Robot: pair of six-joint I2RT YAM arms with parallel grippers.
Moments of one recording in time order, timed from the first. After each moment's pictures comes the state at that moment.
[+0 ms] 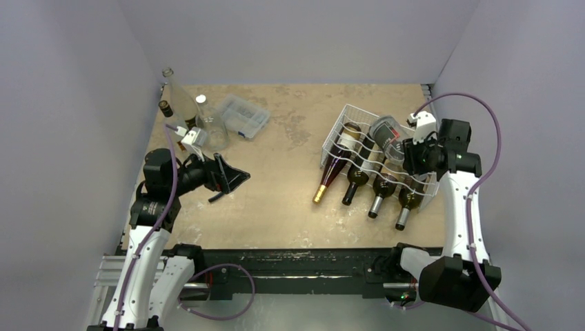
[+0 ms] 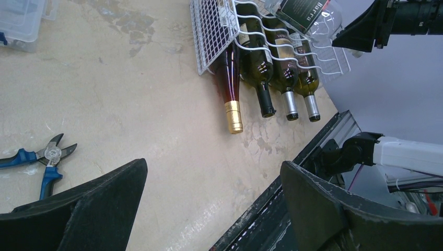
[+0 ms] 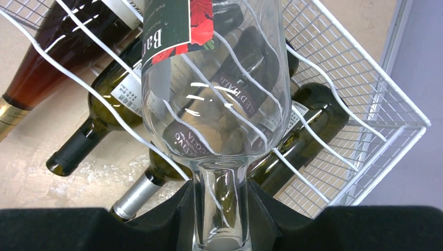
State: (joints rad) left arm -0.07 0.68 0.77 -0.43 0.73 -0.36; right arm -0.23 1.10 1.10 -0.88 -0.24 -0.44
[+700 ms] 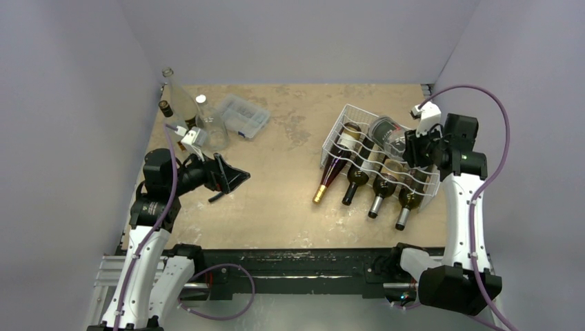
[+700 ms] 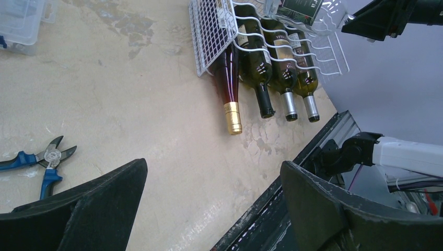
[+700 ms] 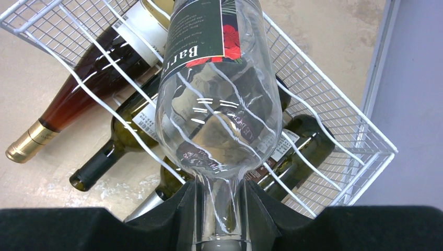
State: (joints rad) left arm -0.07 0.68 0.77 -0.43 0.73 -0.36; right arm -0.23 1.08 1.19 -0.88 -0.30 -0.42
